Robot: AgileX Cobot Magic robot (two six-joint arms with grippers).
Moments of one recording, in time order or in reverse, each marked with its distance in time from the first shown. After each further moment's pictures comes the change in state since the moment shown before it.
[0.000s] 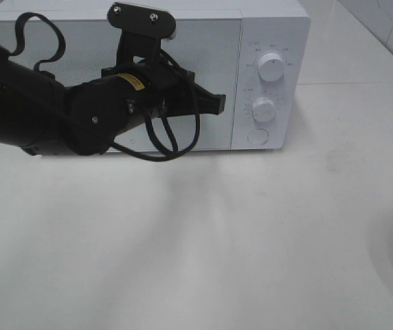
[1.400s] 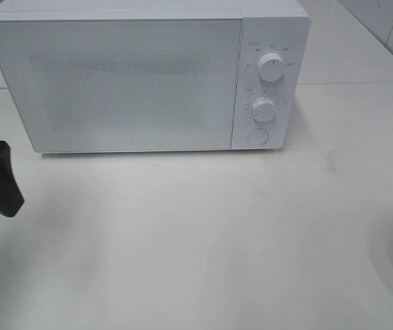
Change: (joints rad) left arm 0.557 -0.502 0.095 0.208 1.614 -0.149; right arm 0.000 0.000 0.000 0.000 0.001 0.000
